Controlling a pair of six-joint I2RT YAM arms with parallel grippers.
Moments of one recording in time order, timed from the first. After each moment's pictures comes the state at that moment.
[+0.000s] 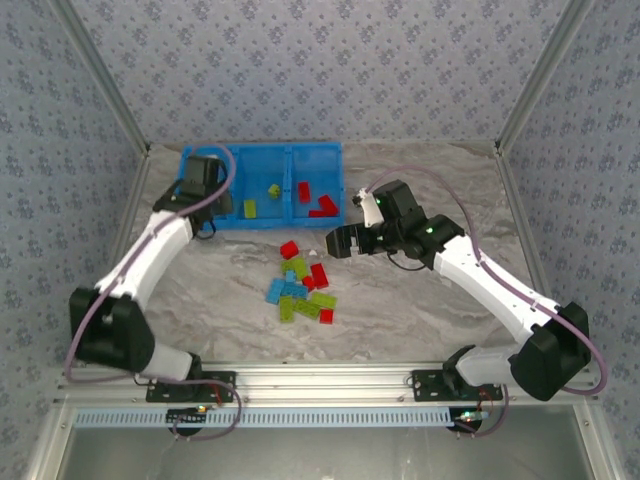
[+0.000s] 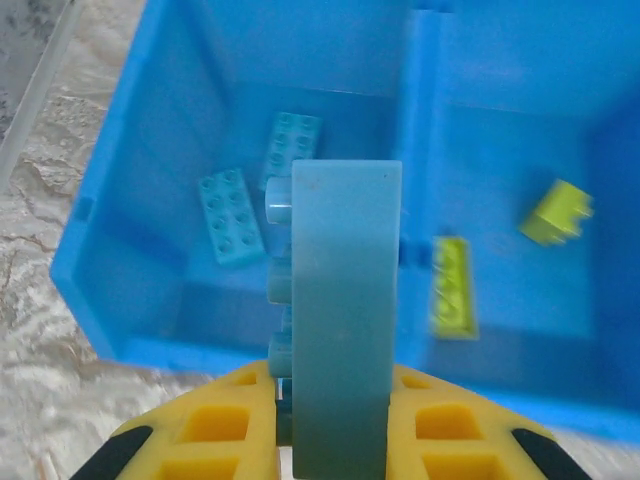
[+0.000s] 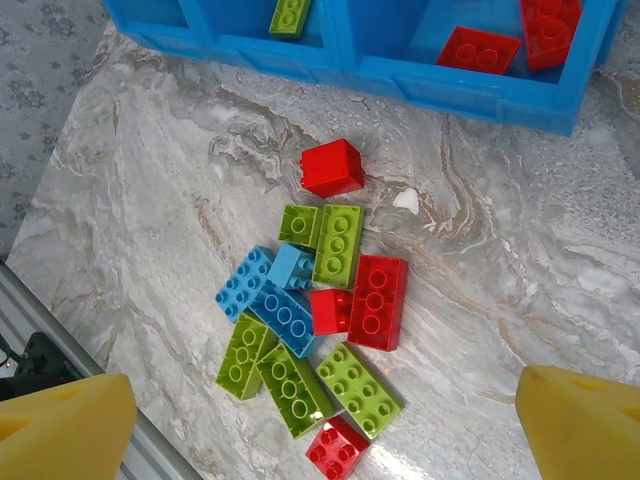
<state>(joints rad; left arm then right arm) -0.17 1.58 1.28 -0.53 -0.25 -0.26 0.61 1.30 1.13 -0.63 -0.30 0.38</state>
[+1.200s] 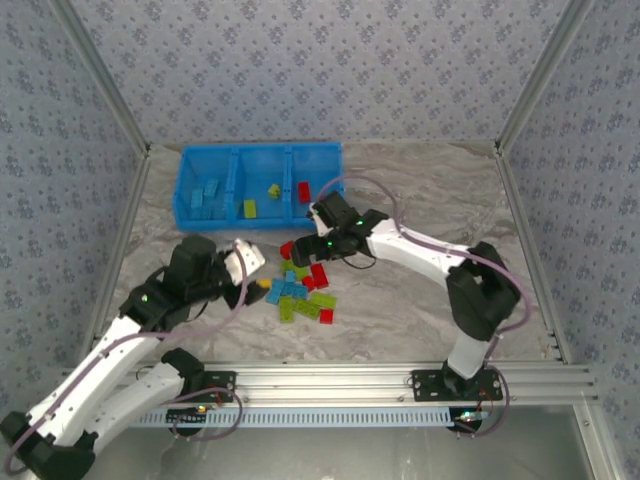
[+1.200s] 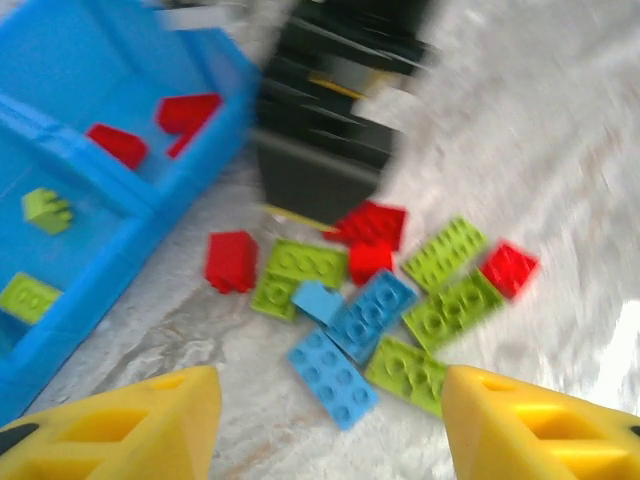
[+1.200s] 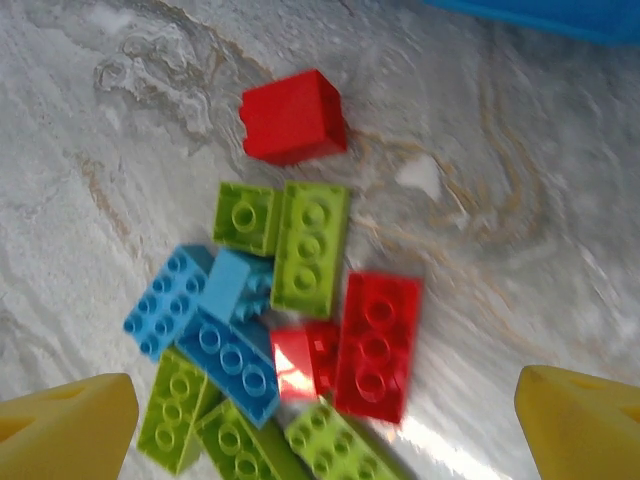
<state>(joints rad) -0.60 0.69 0.71 -0.67 0.25 0.41 0.79 1.78 1.33 -0.54 -0.15 0.40</state>
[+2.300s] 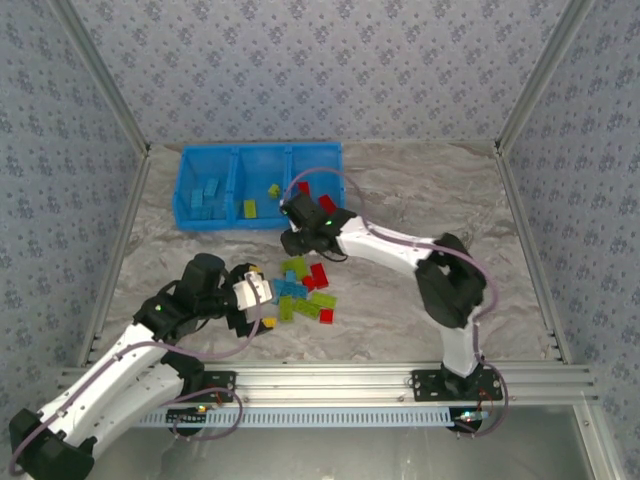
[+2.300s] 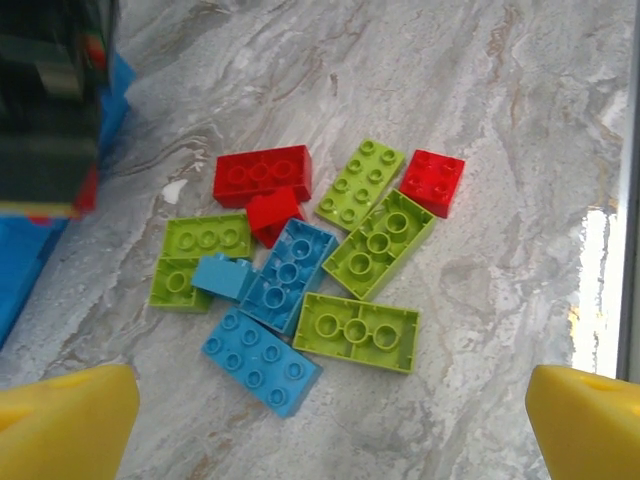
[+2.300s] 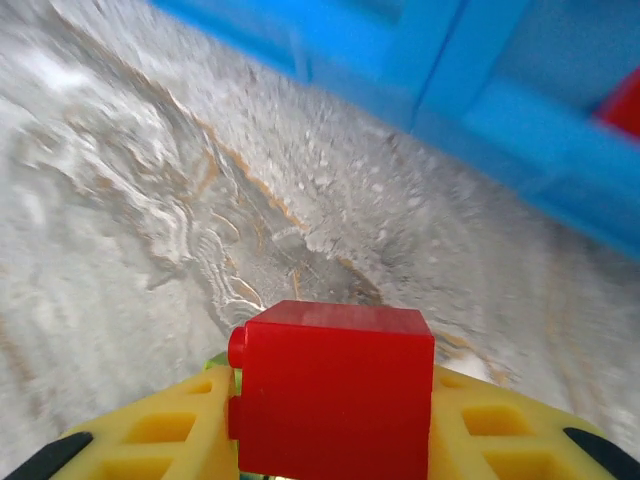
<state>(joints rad) -0.60 0.67 0.55 -0.61 0.36 0.61 0.87 1.87 1.48 -0.49 0.12 0.27</state>
